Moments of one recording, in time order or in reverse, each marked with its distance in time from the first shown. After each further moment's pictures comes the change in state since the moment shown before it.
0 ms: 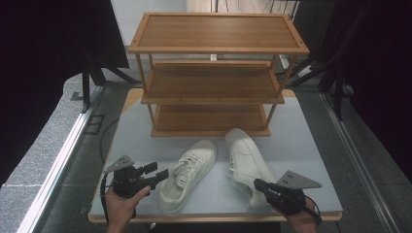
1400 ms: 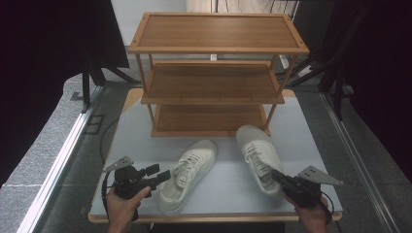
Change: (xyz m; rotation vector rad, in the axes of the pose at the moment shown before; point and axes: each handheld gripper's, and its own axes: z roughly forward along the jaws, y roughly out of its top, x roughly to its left) left arm -0.004 -0.001 0.001 -0.007 -0.047 -0.085; right arm -0.045 -0.013 -0.020 -0.120 -0.157 0.165
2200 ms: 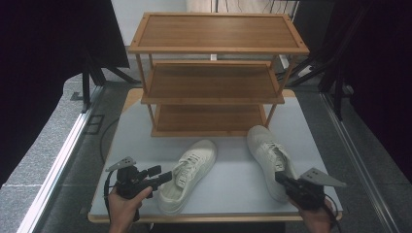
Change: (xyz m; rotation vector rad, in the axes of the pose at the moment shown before) left arm 0.002 -0.002 0.005 0.027 -0.019 -0.021; right arm 0.005 -0.003 -0.004 0.065 -0.015 -0.034
